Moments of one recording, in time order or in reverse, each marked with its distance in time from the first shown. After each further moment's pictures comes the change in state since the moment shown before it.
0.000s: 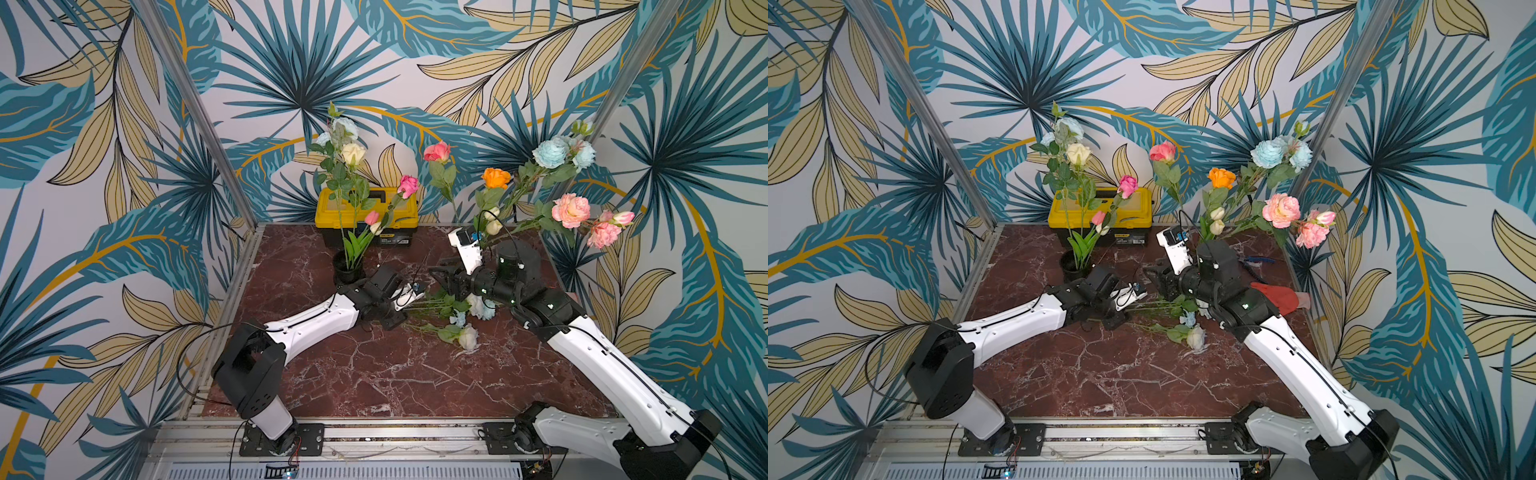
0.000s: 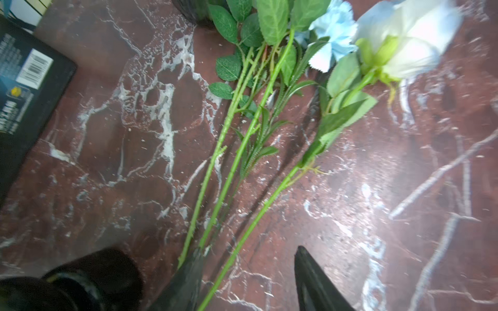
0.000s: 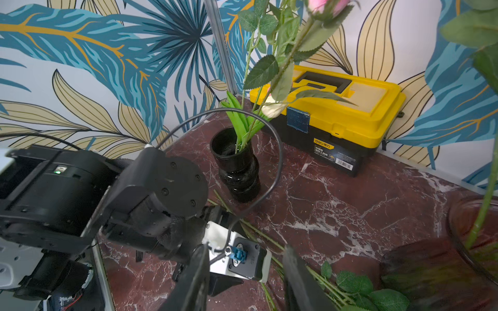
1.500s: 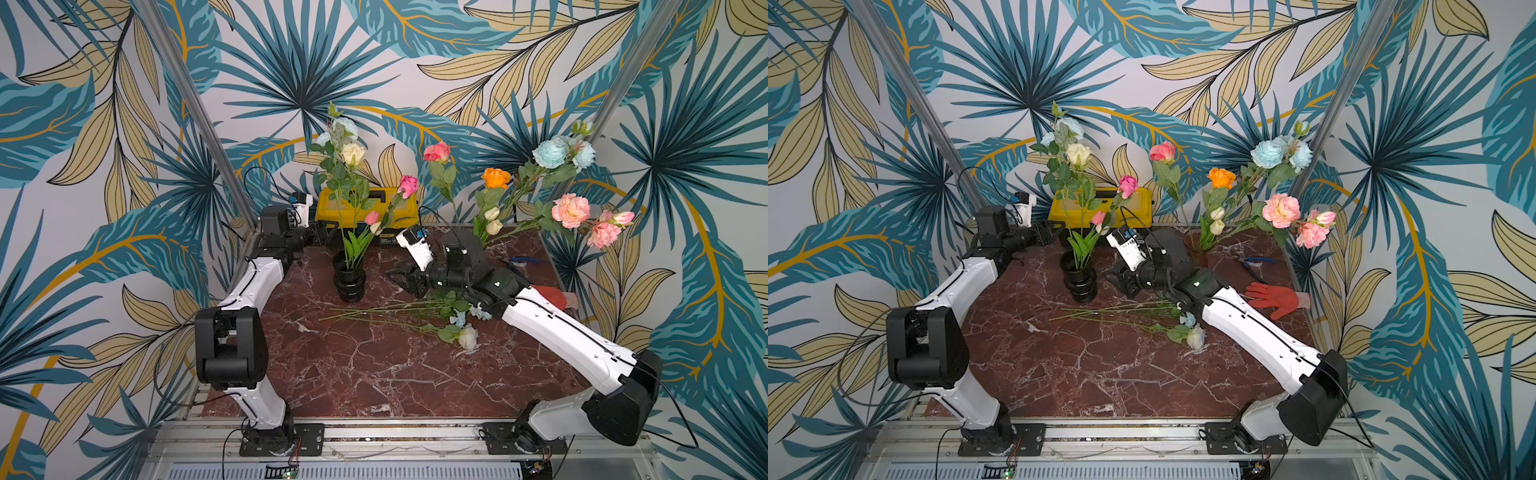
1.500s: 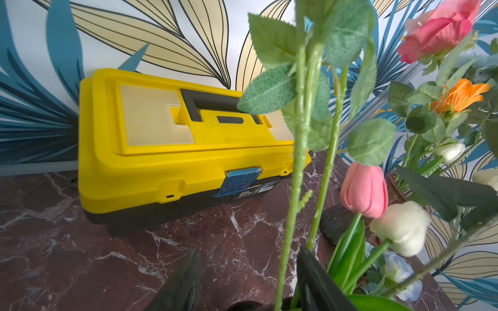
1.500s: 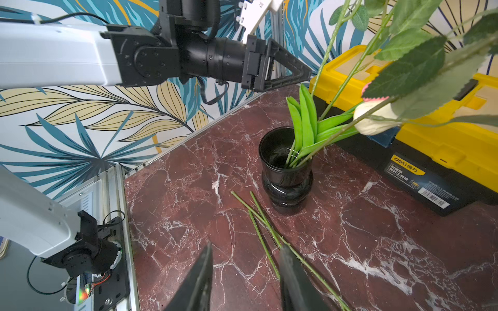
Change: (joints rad) left arm 0.752 0.150 0.241 0.468 0.552 -0.591; right arm 0.153 0.278 0.175 0.042 -0.048 -0.019
